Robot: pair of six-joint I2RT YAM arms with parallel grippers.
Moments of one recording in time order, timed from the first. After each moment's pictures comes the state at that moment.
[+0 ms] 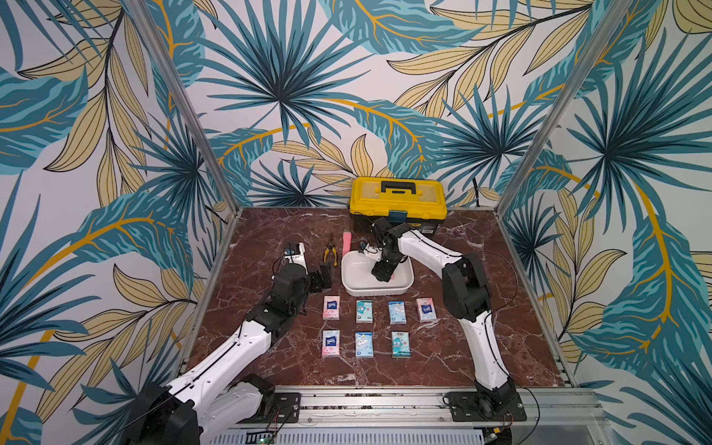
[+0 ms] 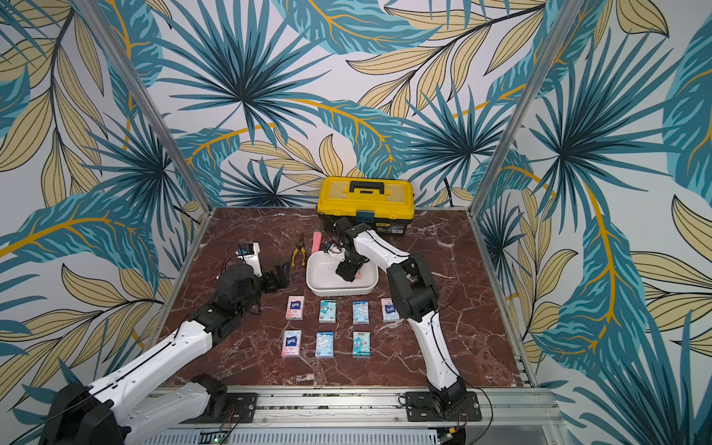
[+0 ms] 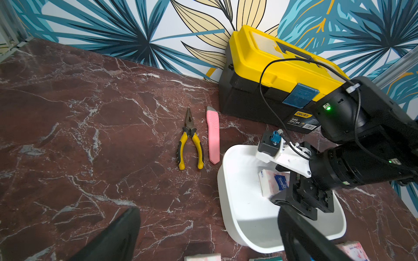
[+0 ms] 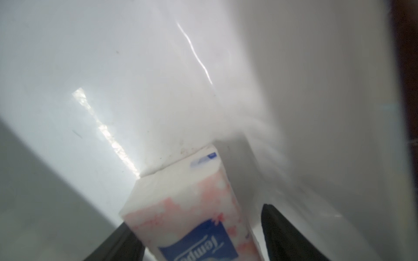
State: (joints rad) left arm -0.44 1.04 0.61 0.03 -0.20 -0.48; right arm 0.52 2.32 1.95 -0.99 0.04 -0.53
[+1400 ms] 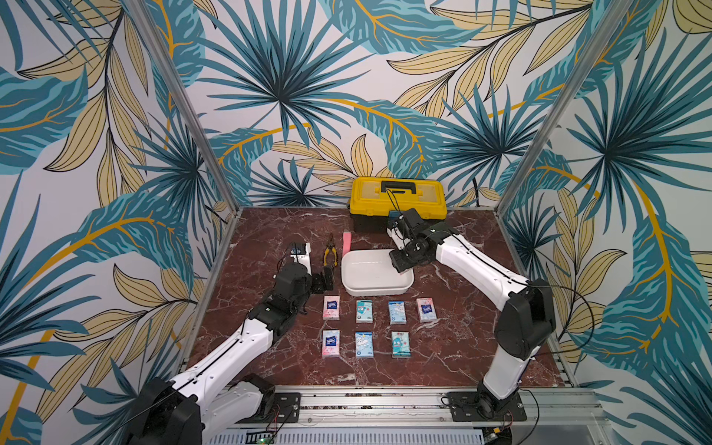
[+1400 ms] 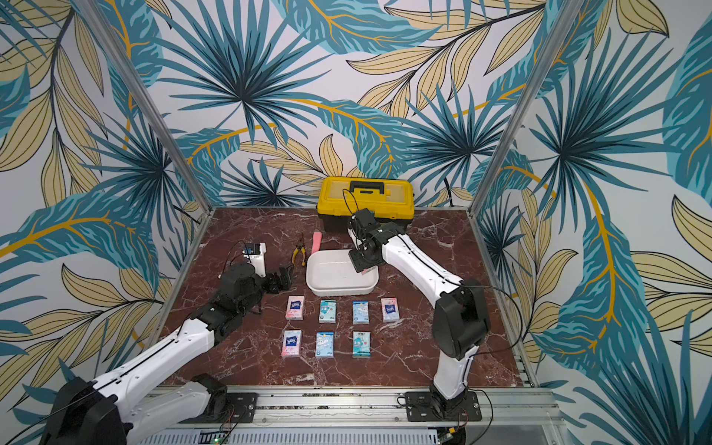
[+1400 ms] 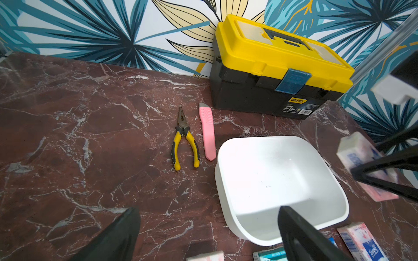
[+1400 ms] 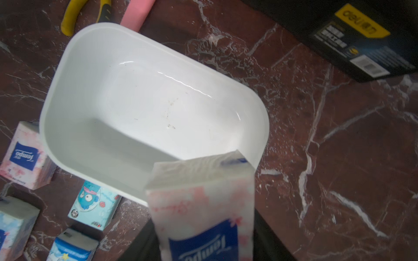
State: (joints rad) left arm -0.44 1.06 0.61 0.06 -0.15 -0.37; right arm 0.52 1.76 1.57 -0.94 0.10 0.09
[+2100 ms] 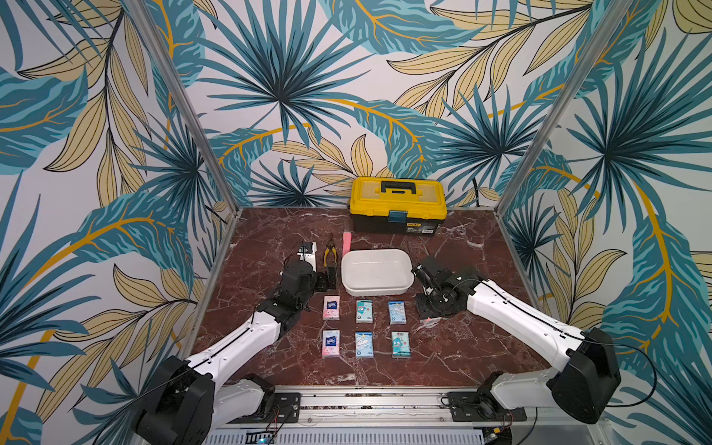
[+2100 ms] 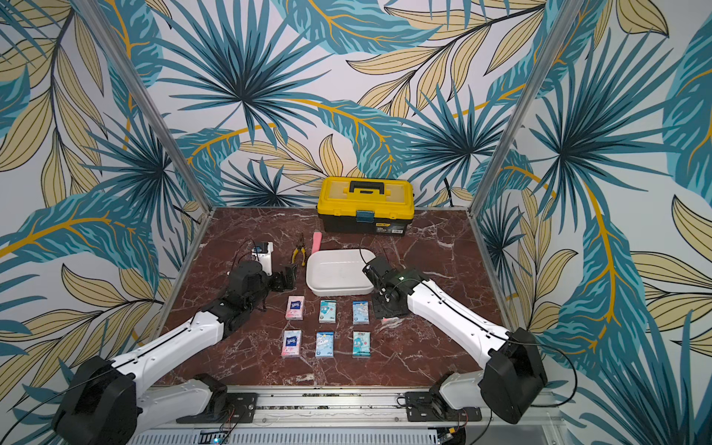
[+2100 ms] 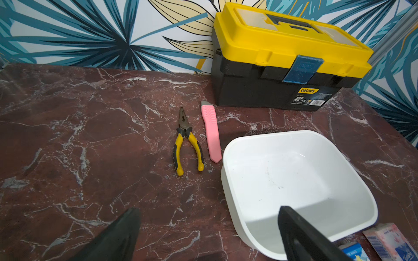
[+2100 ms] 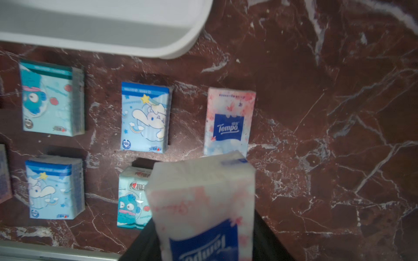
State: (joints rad) left arm -0.44 1.18 0.62 0.15 -0.16 -0.31; right arm 0.64 1.37 1.05 -1.04 0.16 0.51
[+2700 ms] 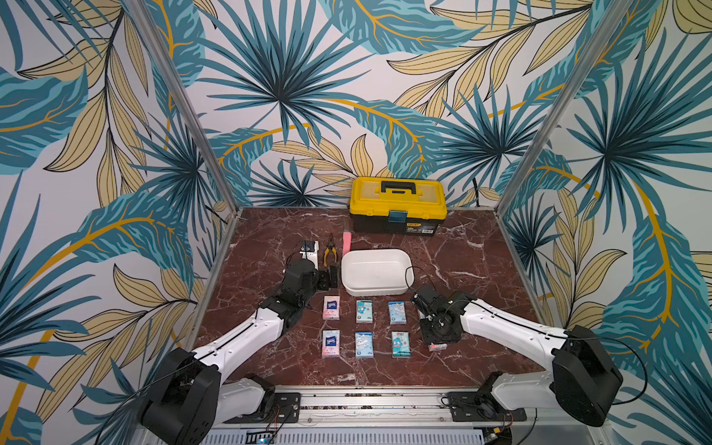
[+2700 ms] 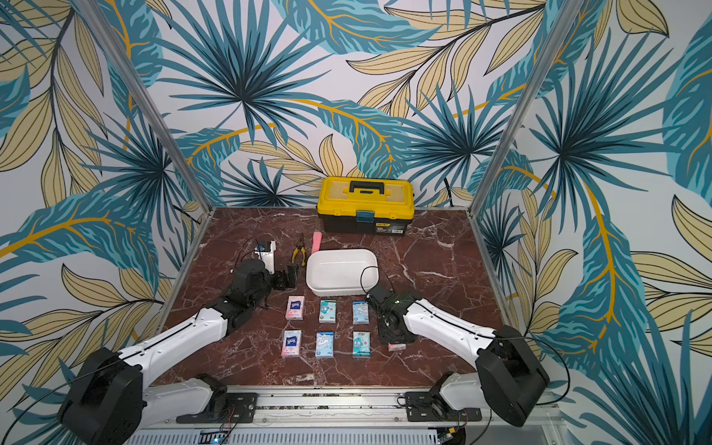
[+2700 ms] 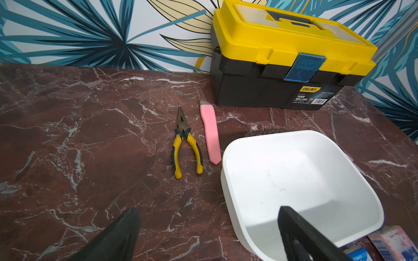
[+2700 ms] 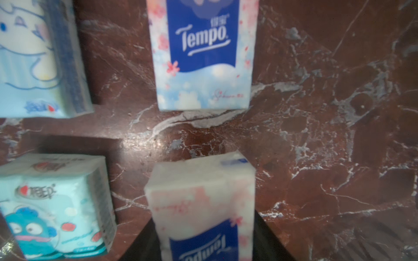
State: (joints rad) left arm -0.44 1.22 0.63 0.17 -0.16 -0.30; right arm 0.68 1.35 0.78 -0.93 0.16 0.65
